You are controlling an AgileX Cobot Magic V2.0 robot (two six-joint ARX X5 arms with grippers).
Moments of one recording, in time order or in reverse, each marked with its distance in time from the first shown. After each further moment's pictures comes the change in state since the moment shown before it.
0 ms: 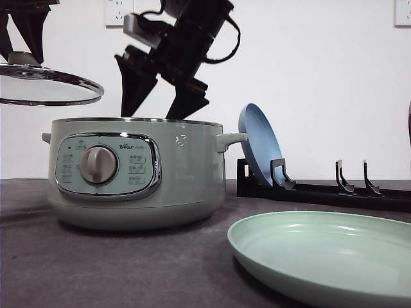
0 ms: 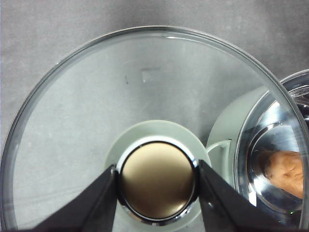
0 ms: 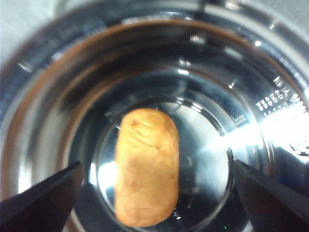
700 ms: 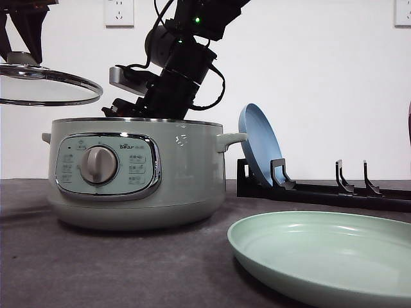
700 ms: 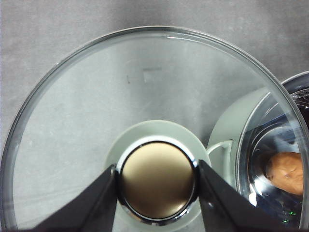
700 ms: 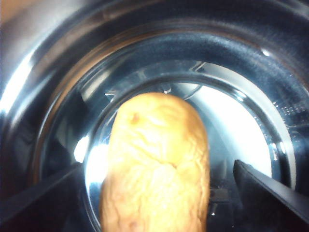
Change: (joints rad) left_arx 0.005 0.000 0.000 0.000 0.000 -0.004; right_arx 0.019 0.123 0.000 0.024 -0.023 -0.003
